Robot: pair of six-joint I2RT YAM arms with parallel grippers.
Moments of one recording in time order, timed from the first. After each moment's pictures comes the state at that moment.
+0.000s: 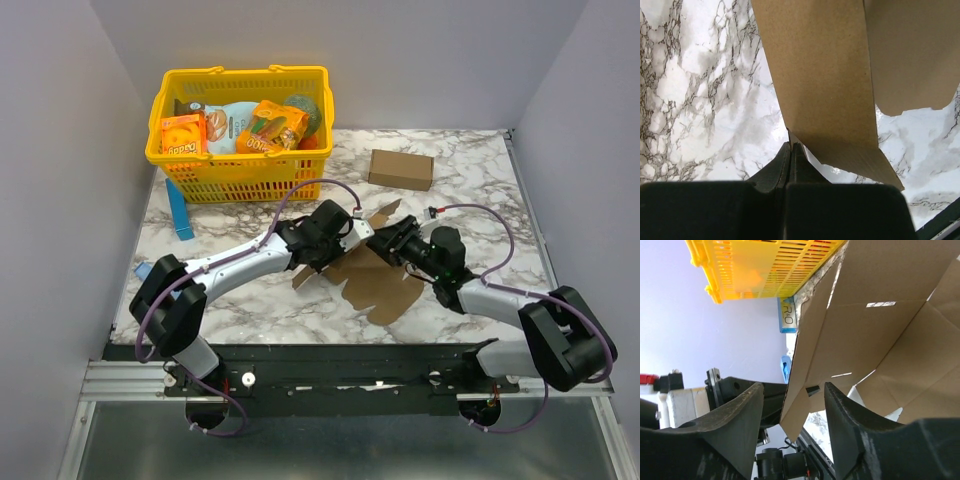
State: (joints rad) left arm -0.84 1.60 1.15 -0.52 -0.05 0.28; right arm 0.45 1.31 0.38 0.74 -0.28 1.25
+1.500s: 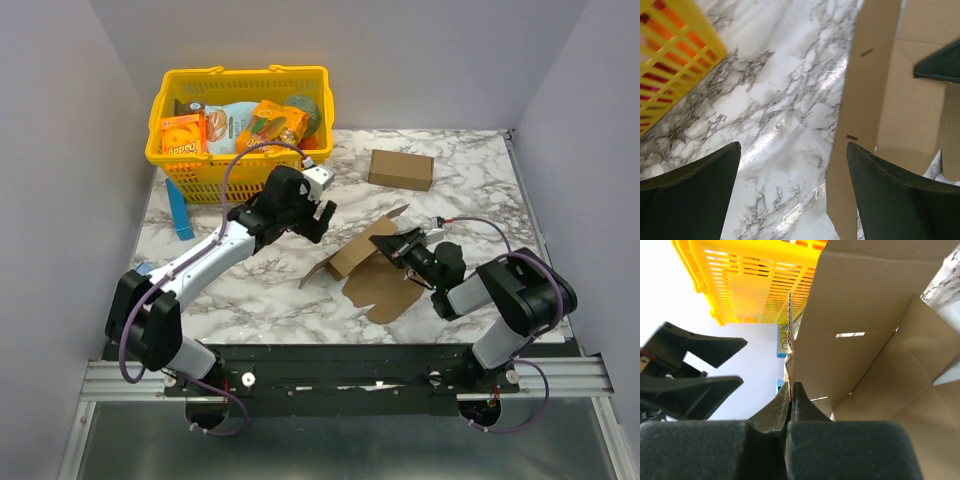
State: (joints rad) left arm -0.62 1.49 1.16 -0.34 0.11 0.07; right arm 0.40 1.66 0.25 1.33 -0.24 1.26
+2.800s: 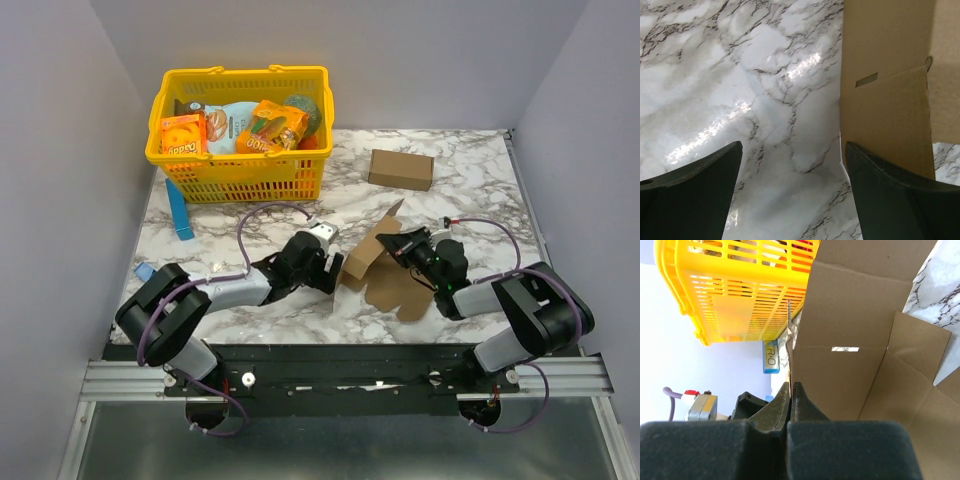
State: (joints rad) left arm -0.79 1.50 0.65 0.16 -0.03 -0.26; right arm 0.40 1.52 0.26 1.12 -0.14 1.23
